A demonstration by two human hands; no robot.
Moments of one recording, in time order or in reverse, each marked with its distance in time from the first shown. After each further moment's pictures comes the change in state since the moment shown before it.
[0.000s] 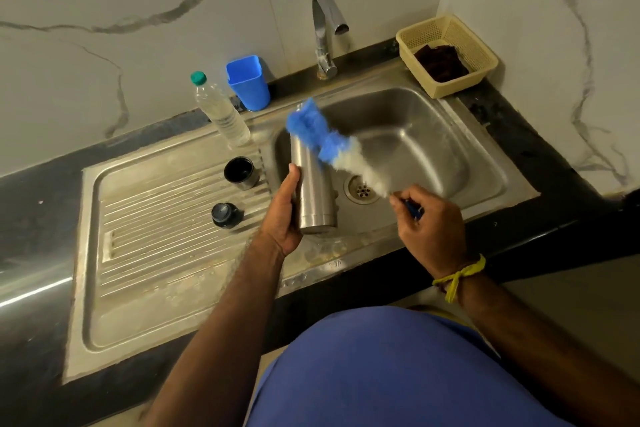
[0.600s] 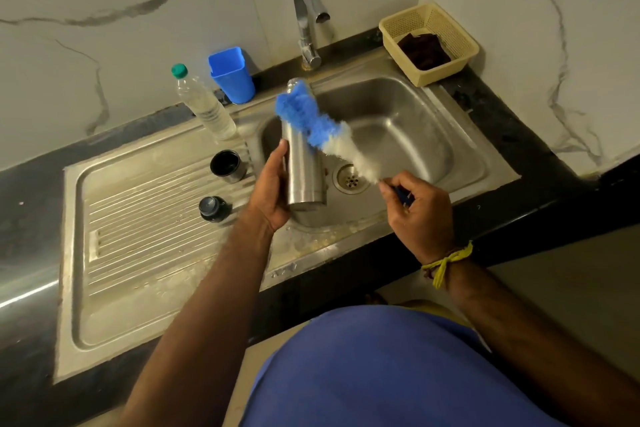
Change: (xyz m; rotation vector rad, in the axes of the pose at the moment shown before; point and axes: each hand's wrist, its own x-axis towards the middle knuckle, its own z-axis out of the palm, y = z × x) left_hand 0.010 0.019 0.014 0.009 -0.050 -0.007; right_hand -0.004 -0.008 -0.008 0.025 0.029 0.018
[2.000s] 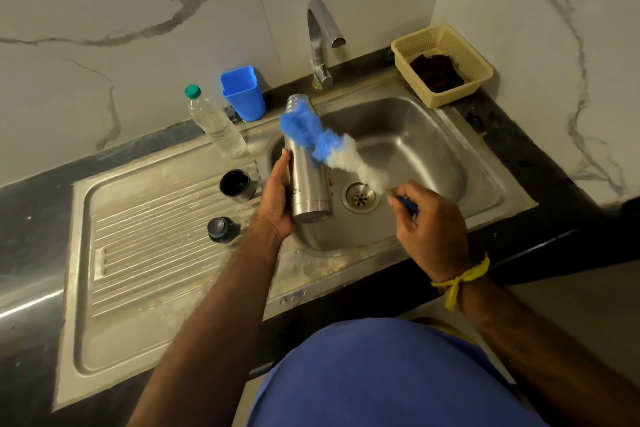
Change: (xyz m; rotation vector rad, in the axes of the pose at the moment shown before) left_hand 0.025 0.015 -0.006 -0.070 0.026 -0.013; right_hand 0.029 -0.006 0.005 -0.083 -0.061 -0.014
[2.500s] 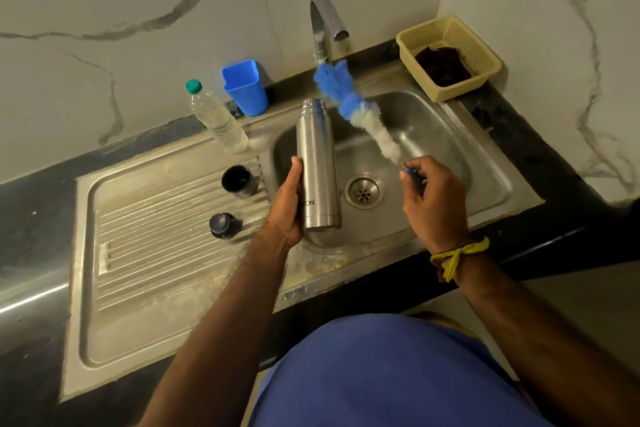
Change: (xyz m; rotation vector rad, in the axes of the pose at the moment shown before) left_hand 0.005 -0.023 -0.007 0.099 0.051 -0.033; right_hand 0.029 0.007 0.008 0.056 0.089 0.131
